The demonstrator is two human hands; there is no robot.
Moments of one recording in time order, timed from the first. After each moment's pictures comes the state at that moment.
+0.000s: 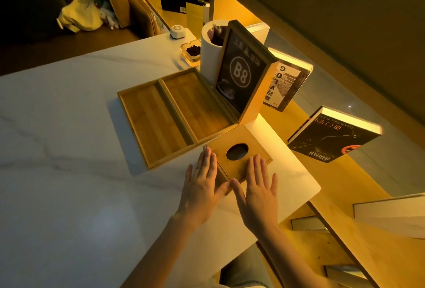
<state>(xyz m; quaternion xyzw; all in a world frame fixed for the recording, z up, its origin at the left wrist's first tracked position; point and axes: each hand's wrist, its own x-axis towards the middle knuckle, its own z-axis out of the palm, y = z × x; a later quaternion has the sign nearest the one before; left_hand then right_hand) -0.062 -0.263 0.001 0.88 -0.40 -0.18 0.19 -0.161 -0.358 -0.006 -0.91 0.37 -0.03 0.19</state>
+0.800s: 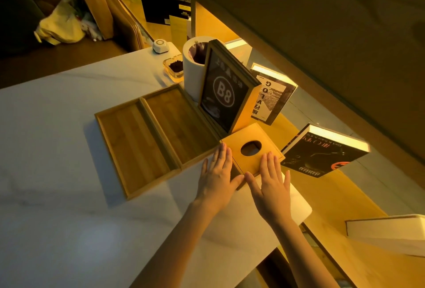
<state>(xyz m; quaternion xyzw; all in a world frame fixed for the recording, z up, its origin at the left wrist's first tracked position) -0.034 -0.365 0.011 0.85 -0.44 -0.21 0.17 -0.143 -0.451 -0.003 -0.89 0.41 -0.05 0.19</state>
